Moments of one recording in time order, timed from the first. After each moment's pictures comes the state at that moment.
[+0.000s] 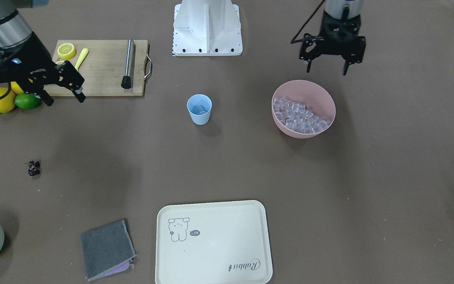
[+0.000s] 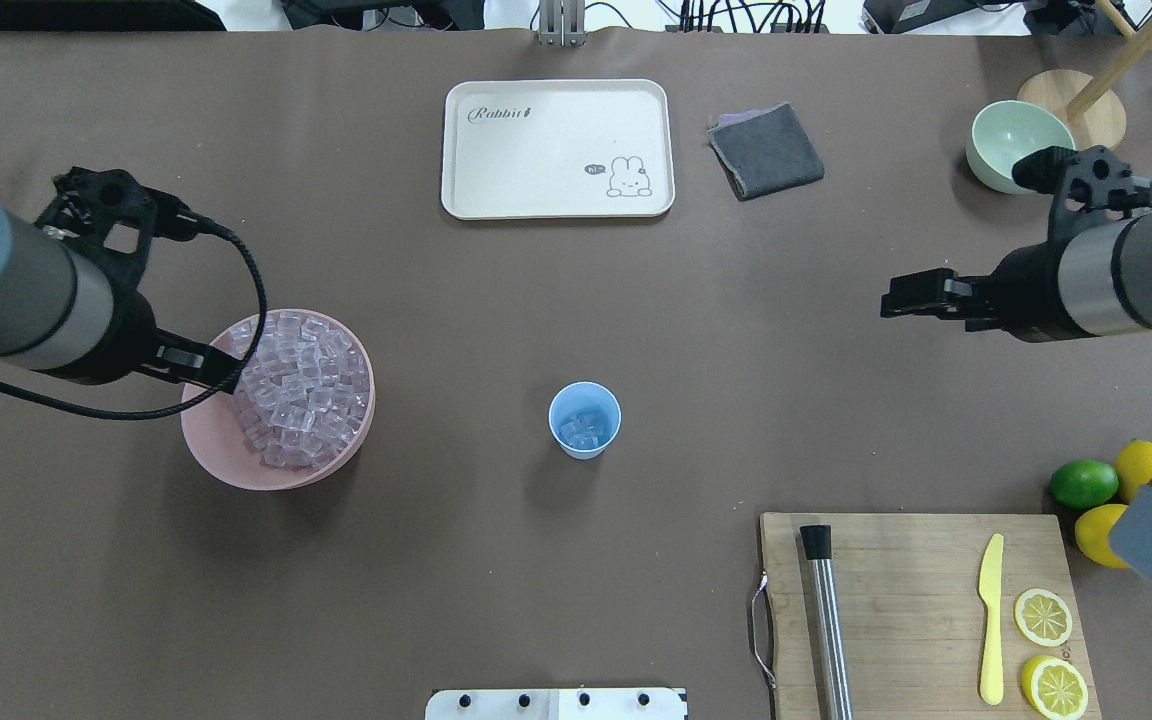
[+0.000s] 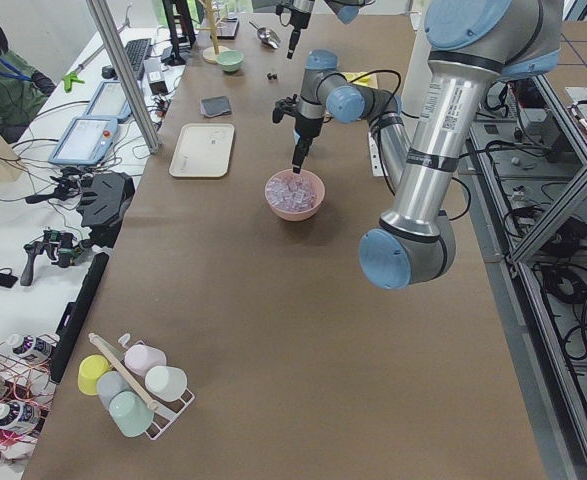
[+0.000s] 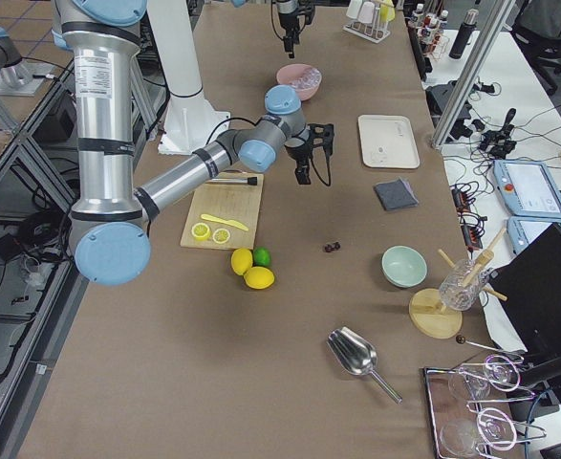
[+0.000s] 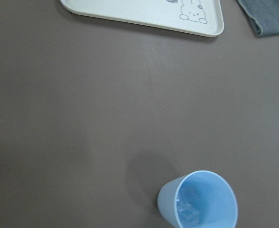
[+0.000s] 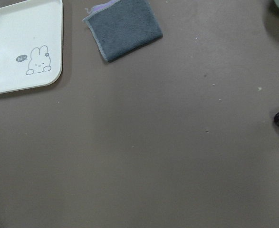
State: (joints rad) left arm -0.74 -1.81 -2.31 -1.20 -1.88 -0.71; right arm 0.76 -1.52 2.13 -1.20 1.90 1.22
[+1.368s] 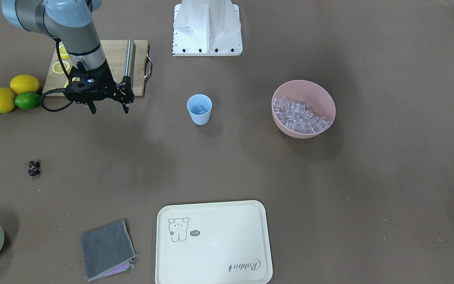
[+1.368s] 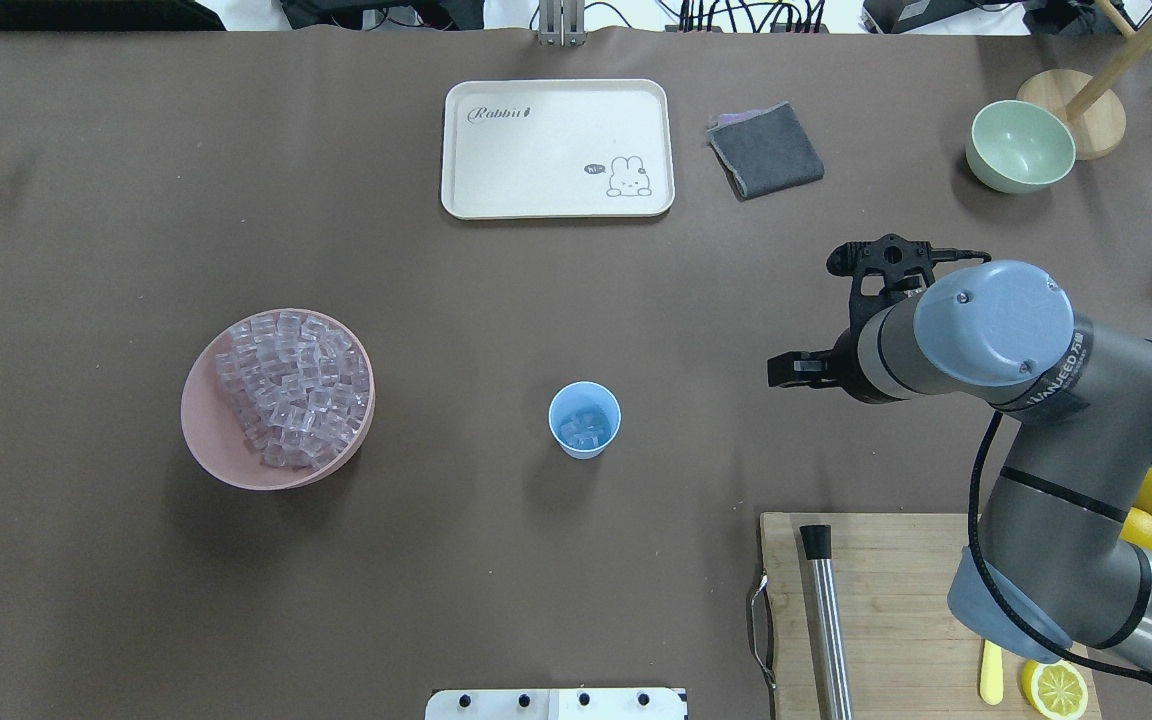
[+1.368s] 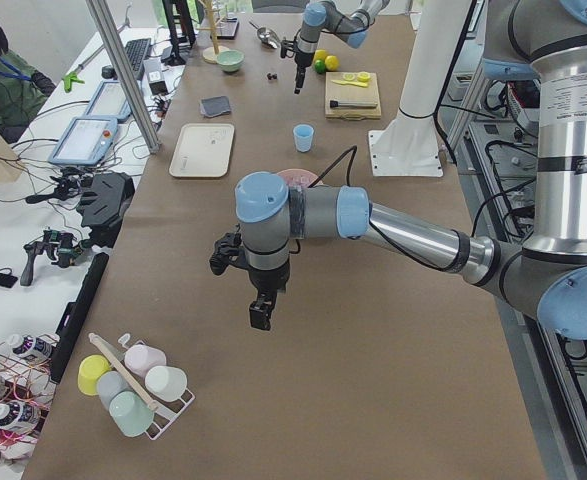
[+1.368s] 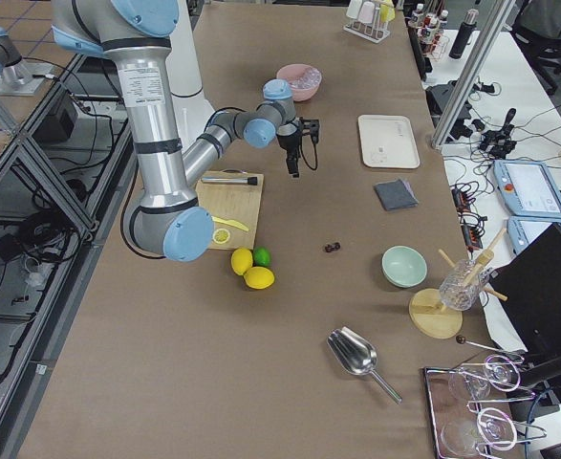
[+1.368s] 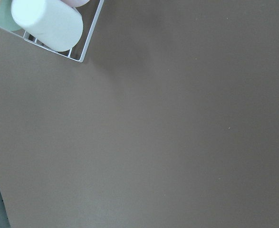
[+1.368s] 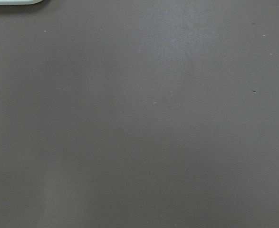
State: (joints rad) left arm -1.63 -1.50 -1.95 -1.22 -2.23 0.35; right arm 0.59 -1.35 2.00 -1.46 1.75 1.10
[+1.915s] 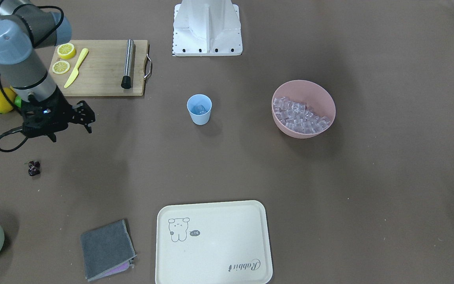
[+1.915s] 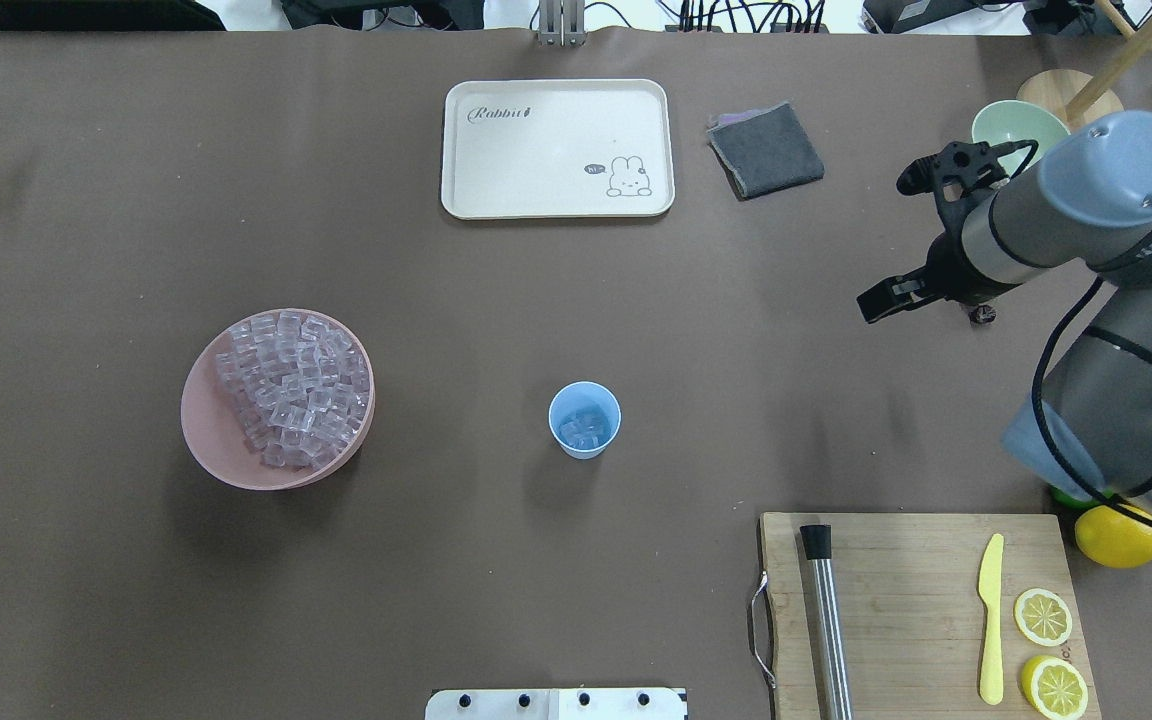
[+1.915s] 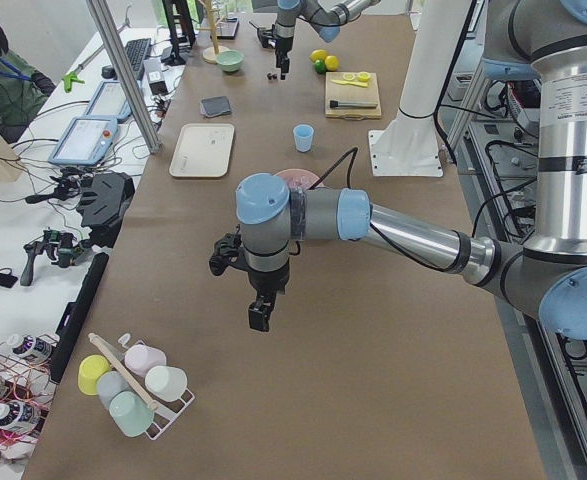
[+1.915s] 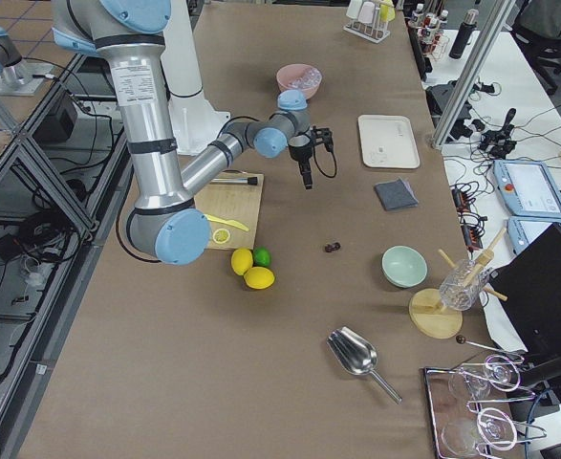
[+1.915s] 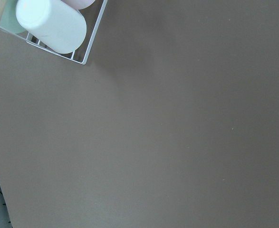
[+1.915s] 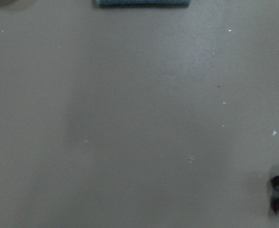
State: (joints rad) left arm -1.63 -1.49 -1.95 -1.24 -2.23 0.35; right arm 0.87 -1.36 1.82 -1.35 2.04 0.62
